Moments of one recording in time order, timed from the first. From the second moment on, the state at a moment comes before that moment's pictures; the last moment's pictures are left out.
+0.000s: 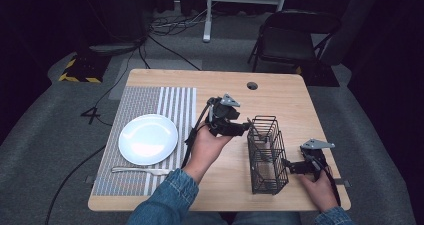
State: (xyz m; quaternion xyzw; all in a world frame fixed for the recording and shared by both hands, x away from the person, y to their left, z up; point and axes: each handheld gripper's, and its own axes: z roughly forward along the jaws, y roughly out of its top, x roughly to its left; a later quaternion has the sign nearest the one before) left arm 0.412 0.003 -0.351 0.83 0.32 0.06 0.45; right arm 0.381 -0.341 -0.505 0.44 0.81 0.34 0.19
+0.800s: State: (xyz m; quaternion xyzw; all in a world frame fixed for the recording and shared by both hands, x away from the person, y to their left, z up) left arm 0.428 -0.010 -0.353 0.84 0.33 0.05 0.43; right arm 0.378 -0.341 -0.505 0.43 0.81 0.34 0.19
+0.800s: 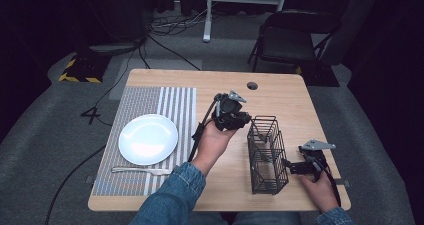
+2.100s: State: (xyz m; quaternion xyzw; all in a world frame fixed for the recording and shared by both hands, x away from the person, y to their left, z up) left arm 0.415 -0.019 -0.299 0.84 0.31 0.06 0.45; right arm 0.377 -0.341 -0.505 0.43 0.81 0.35 0.19
